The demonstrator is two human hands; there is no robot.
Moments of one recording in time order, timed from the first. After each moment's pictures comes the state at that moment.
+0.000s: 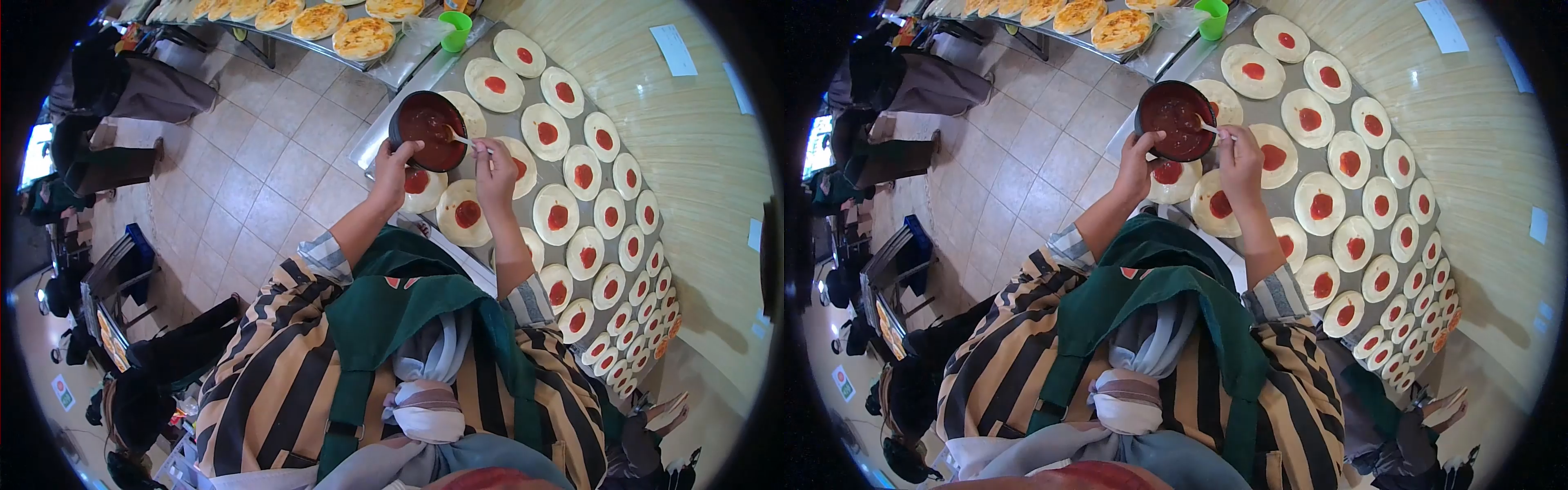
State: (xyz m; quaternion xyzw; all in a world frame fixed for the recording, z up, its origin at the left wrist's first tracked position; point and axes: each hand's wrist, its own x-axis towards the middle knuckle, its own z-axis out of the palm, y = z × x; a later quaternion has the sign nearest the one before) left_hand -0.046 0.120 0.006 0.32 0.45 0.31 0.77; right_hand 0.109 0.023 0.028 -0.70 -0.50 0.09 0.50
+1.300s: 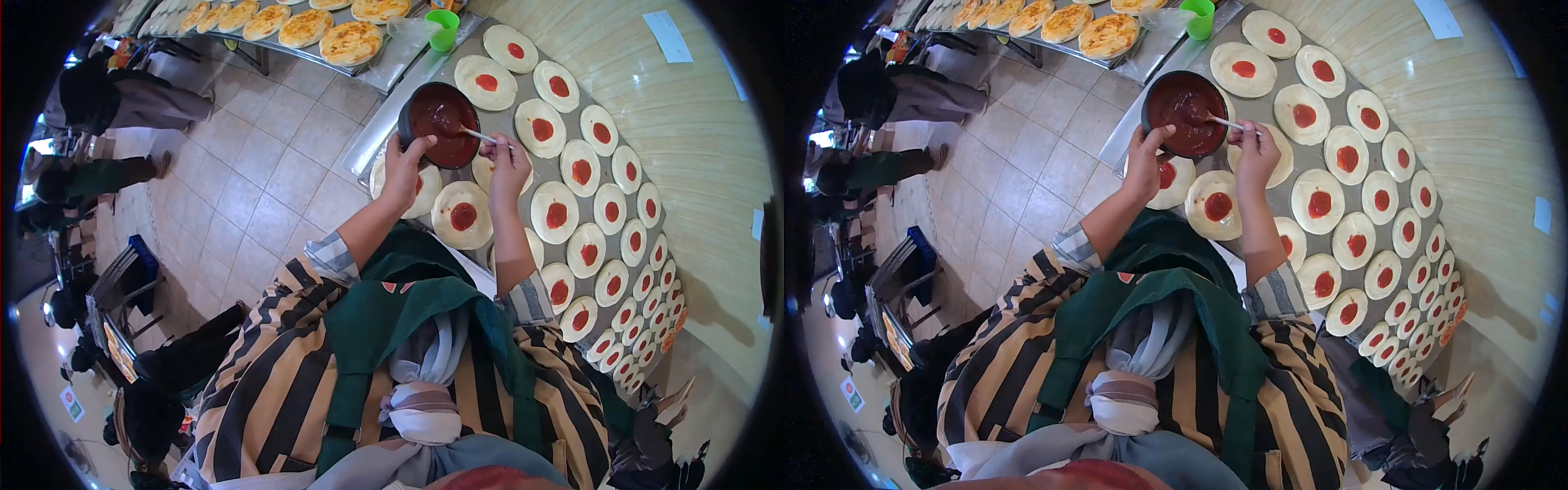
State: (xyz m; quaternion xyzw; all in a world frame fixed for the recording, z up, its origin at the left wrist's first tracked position) left_hand -0.008 0.113 0.020 0.35 0.41 0.36 0.76; right_hand 0.137 0.024 0.003 -0.69 -0.23 0.18 0.66
